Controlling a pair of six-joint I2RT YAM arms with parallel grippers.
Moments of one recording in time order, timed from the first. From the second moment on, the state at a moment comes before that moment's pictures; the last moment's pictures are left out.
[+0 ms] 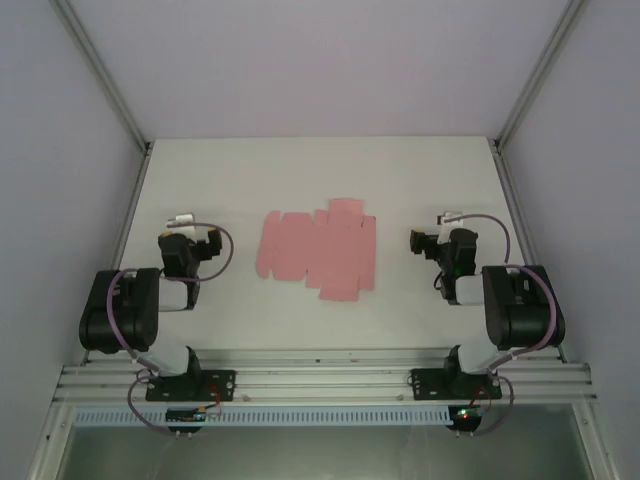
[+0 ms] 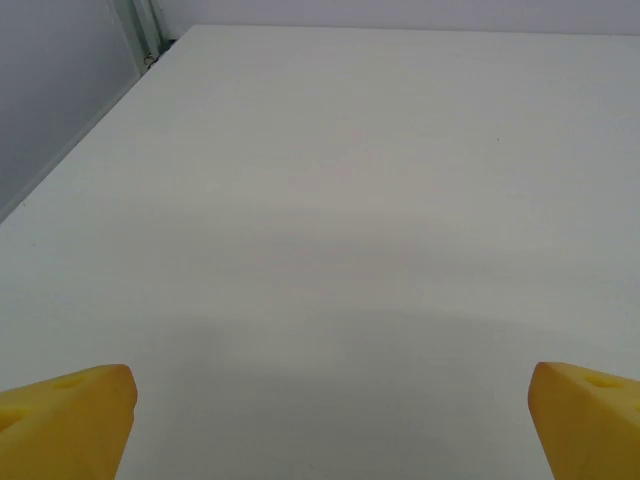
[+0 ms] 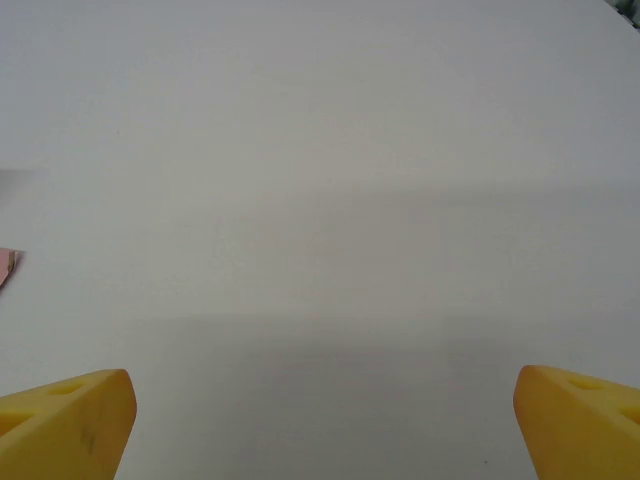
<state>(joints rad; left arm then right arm) 0.03 1.54 0.32 0.88 -0.10 -0.05 -0.01 1.55 0.35 0.78 -0.02 0.01</state>
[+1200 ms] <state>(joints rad) -0.03 1.27 0.66 0.19 0.00 -0.20 0.14 1.32 0.78 0.09 0.04 0.14</state>
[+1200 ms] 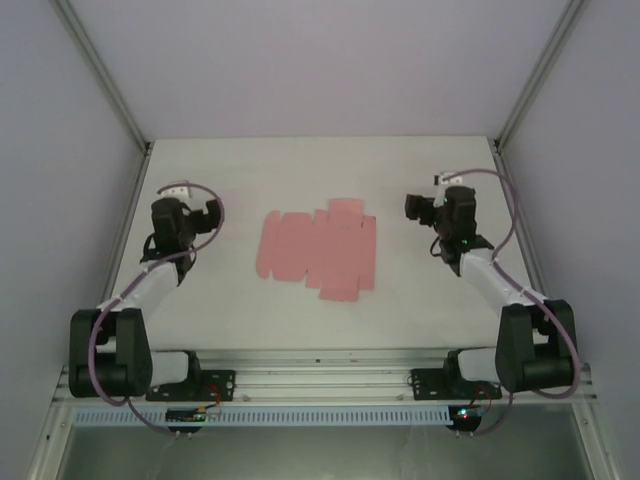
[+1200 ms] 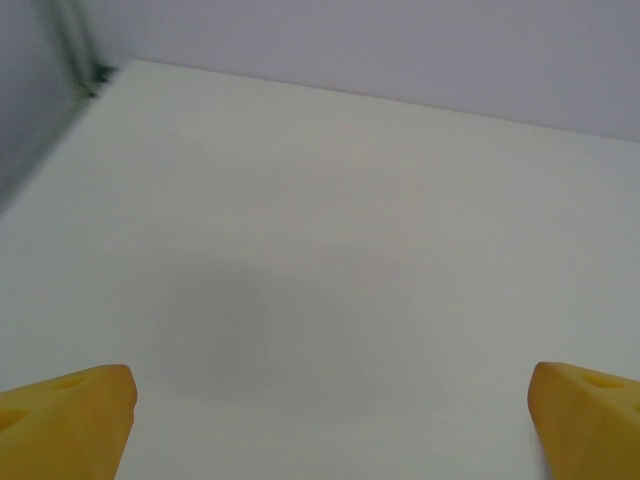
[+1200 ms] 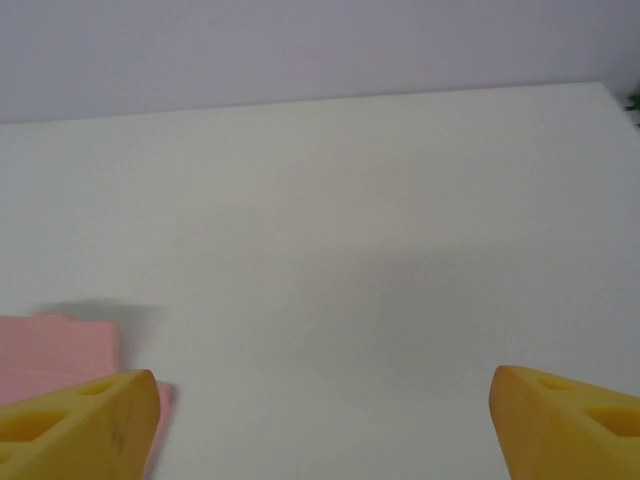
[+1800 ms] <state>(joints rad) -0.15 1.59 0.85 -0.18 0.42 -0.38 0.45 1.79 1.10 -0.41 -0.14 0.39</state>
